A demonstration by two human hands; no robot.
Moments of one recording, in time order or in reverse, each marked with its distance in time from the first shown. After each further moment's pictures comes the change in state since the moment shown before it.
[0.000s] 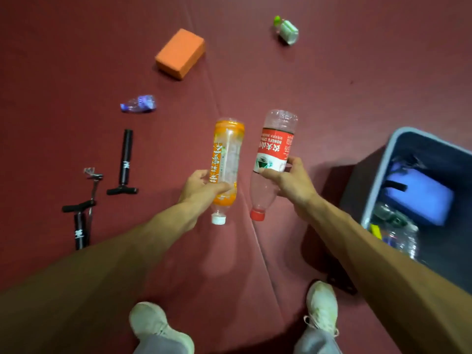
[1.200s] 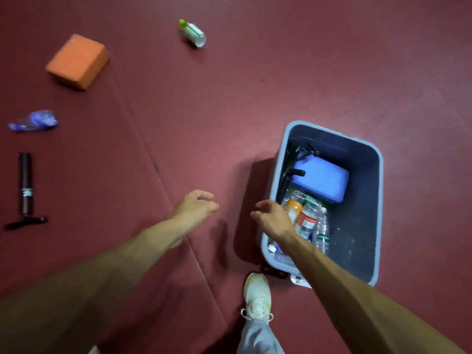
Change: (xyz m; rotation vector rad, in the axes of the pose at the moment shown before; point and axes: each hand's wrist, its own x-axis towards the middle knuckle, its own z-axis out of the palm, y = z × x) left_hand -0.047 0.028 0.181 0.307 -0.294 -0.001; right_hand -0.036 0.078 -0.181 -0.372 0.138 0.193
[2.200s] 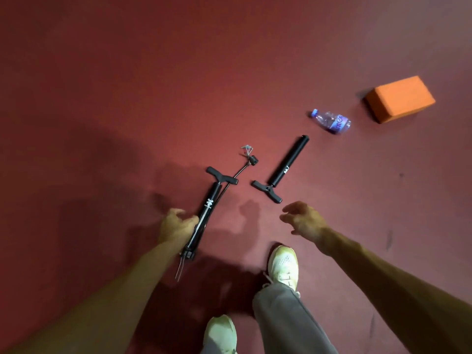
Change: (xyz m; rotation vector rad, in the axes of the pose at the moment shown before) left_hand -0.062 -0.509 -0.518 -0.589 0.787 -0.559; right_hand -0.094 -0.304 0.629 -0.690 -0.525 -0.365
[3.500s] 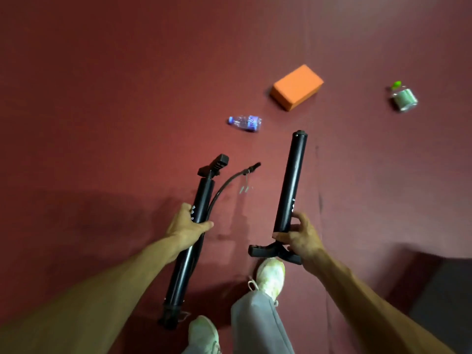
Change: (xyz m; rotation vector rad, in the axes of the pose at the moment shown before) left_hand -0.166 0.130 0.089 0.338 -0.350 0.356; right_hand -0.133 0.125 -0.124 0.749 0.235 0.140
